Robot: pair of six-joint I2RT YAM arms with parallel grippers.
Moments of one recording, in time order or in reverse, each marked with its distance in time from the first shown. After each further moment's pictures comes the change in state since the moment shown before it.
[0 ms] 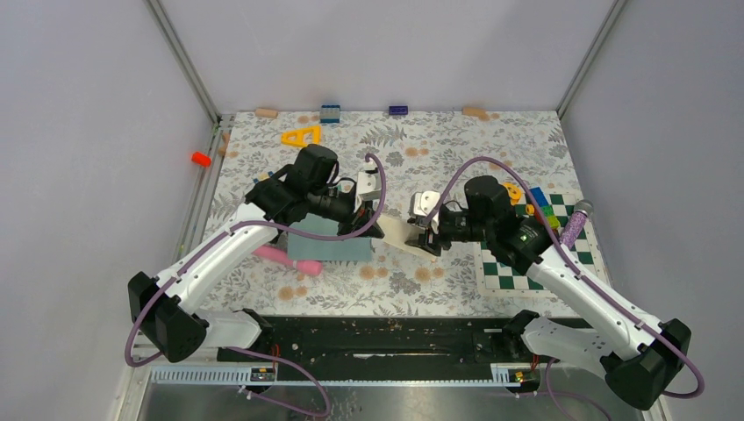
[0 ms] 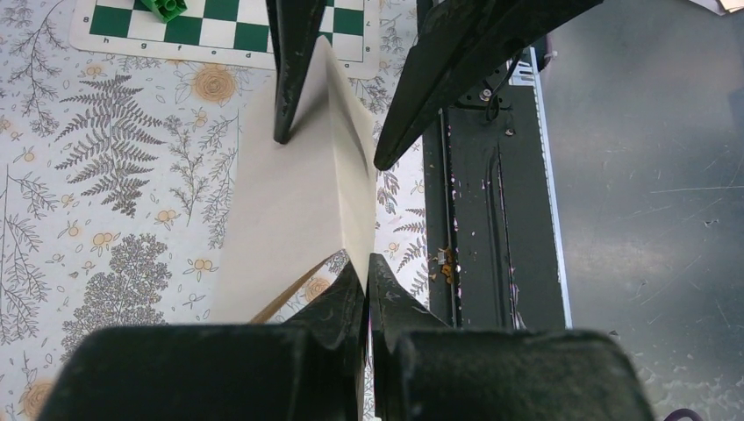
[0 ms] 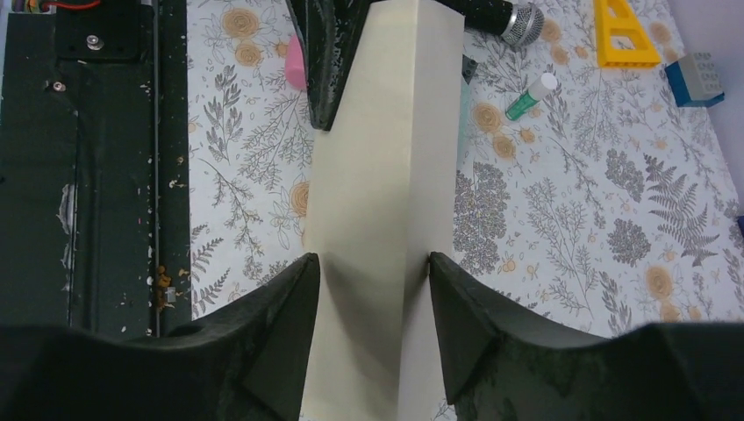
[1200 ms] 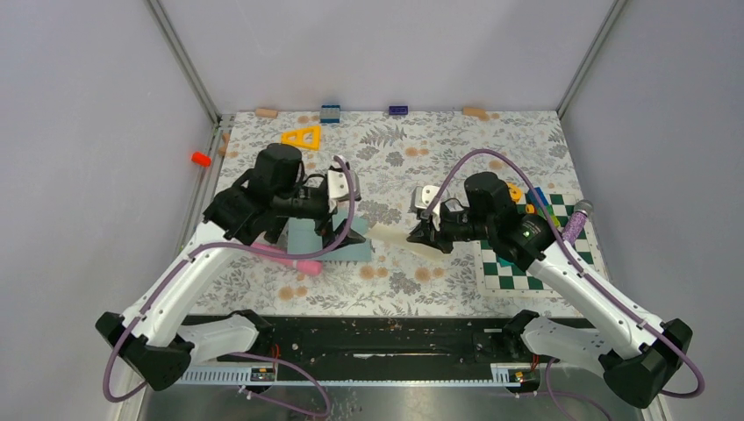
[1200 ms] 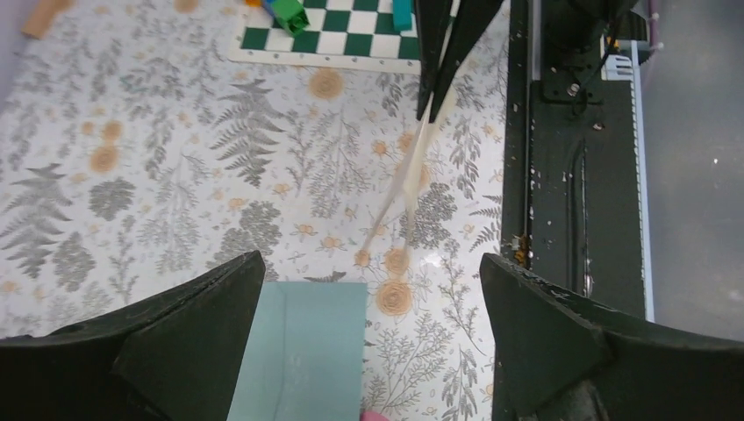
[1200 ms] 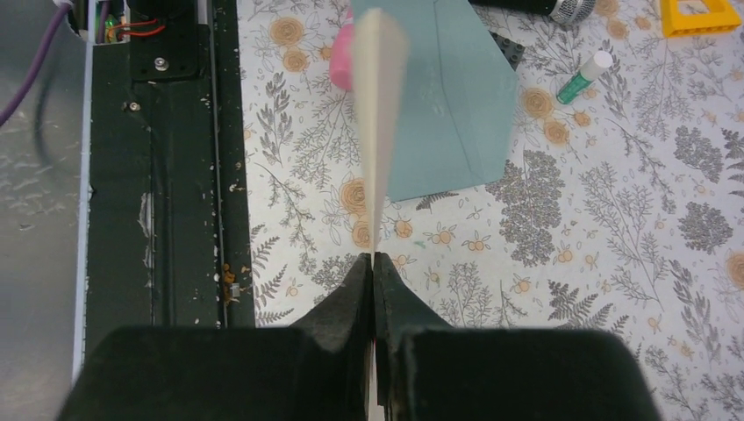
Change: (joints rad) left arm 0.043 -0.160 0.026 -0.080 -0.152 0.094; right arm -0.005 0.016 0.058 -0.103 -0.048 0.090
